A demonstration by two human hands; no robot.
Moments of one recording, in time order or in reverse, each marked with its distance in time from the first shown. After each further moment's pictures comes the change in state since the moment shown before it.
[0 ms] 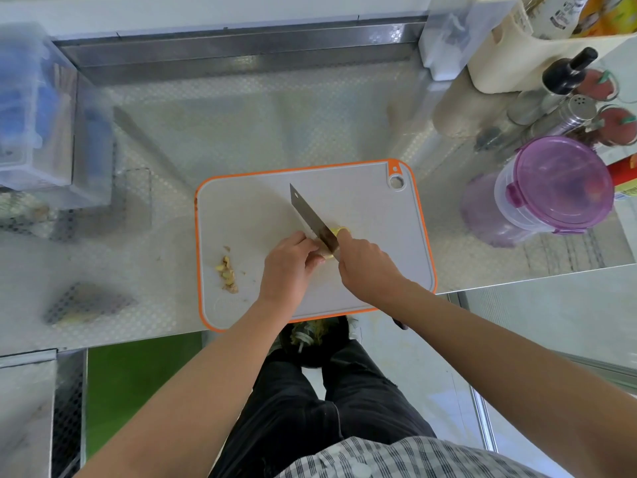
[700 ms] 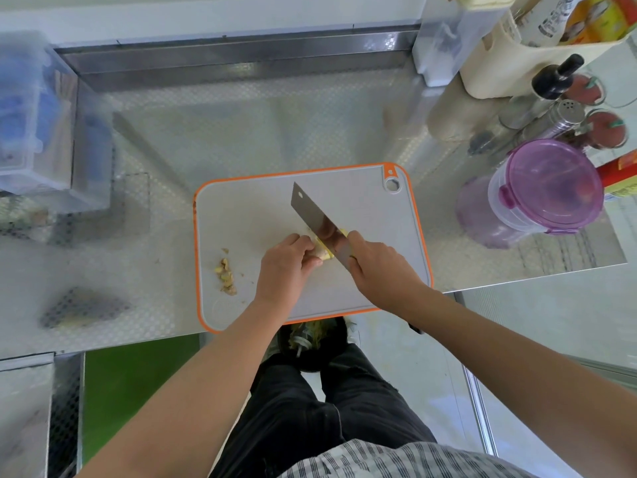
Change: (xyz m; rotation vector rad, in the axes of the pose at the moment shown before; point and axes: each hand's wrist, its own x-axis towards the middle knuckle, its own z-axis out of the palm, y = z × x) left_hand 0.001 -0.002 -0.002 0.048 -0.003 -0.012; right_hand -0.026 0.013 -0.019 0.004 0.054 -0.079
